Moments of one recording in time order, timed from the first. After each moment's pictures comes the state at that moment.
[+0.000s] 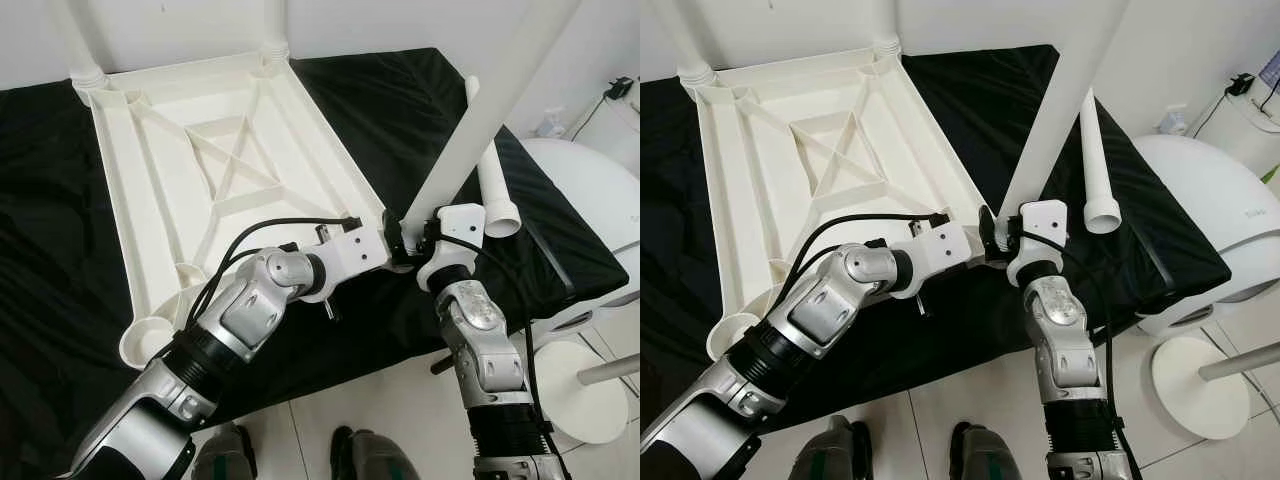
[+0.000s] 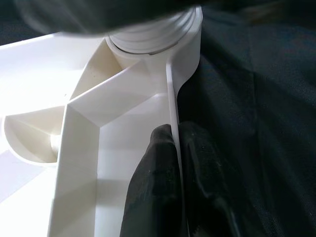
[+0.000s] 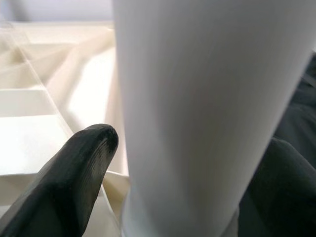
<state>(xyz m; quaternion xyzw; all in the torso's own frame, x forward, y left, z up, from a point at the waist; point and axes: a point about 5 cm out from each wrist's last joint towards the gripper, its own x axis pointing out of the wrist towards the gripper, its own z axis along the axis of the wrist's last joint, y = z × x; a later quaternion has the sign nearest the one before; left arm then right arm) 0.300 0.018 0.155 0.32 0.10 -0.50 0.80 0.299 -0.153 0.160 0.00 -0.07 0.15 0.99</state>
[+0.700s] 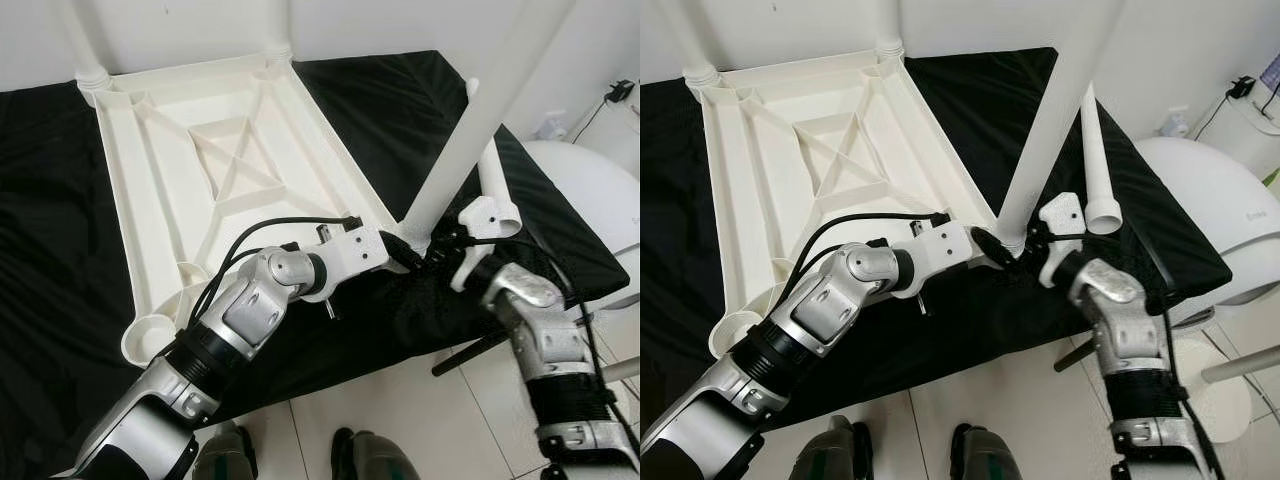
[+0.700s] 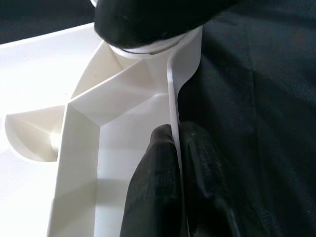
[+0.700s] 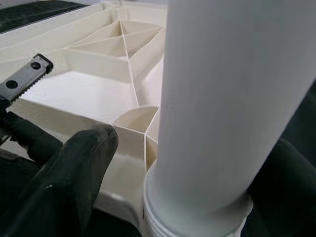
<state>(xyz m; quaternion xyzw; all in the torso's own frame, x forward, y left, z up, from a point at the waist) 0.301 0.017 0.154 0.32 0.10 -0.50 0.80 0.307 -0.181 0.162 -0.07 -0.03 0.38 0.92</state>
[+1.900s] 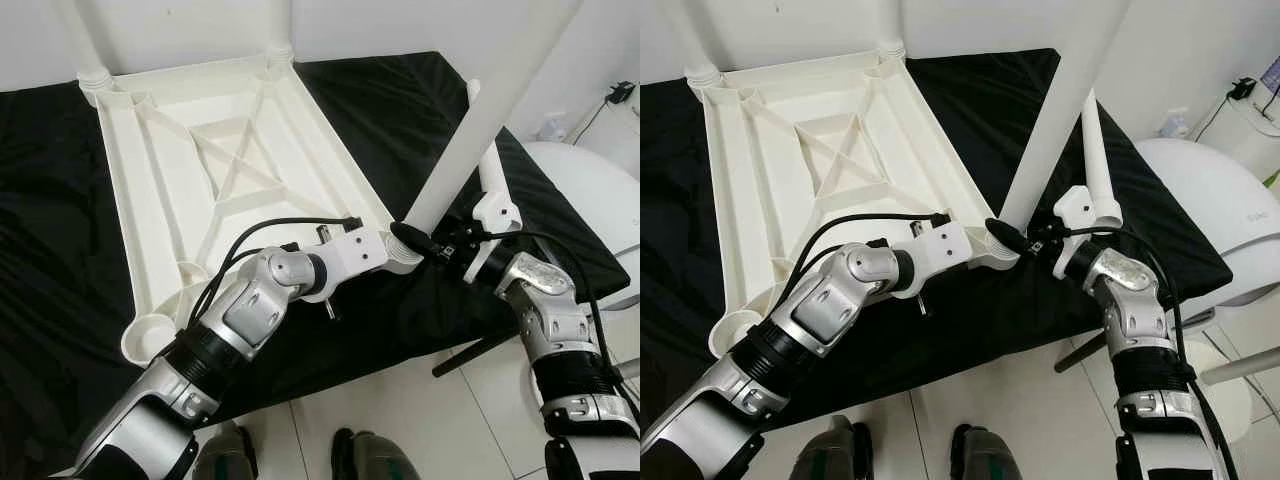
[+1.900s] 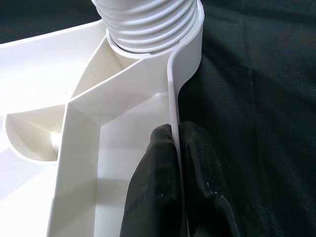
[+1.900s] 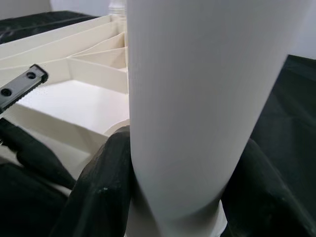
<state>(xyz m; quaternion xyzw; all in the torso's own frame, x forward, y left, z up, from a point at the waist) 0.301 0.017 0.153 0.32 0.10 -0.50 0.80 0.318 -0.191 0.164 -0.07 -0.06 0.38 0.92</state>
